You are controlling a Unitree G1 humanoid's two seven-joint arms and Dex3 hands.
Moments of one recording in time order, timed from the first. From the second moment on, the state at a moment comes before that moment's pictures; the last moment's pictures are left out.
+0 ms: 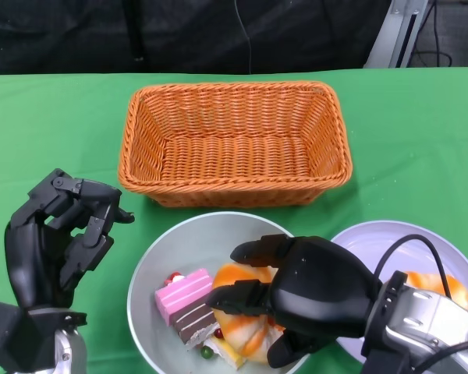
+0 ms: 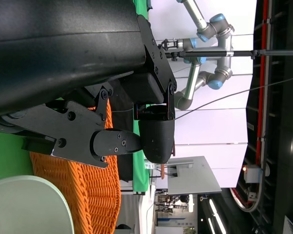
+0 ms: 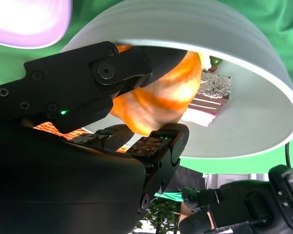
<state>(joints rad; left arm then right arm) -0.23 -0.09 0.23 0.59 -0.24 -0.81 -0.19 -0.32 -0.34 0.57 0.03 -1.03 -0.47 0.06</state>
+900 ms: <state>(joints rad) -0.23 -0.09 0.23 0.59 -0.24 -0.82 -0.19 -0.38 -0.34 0.61 0.11 -0.97 -0.45 0.11</state>
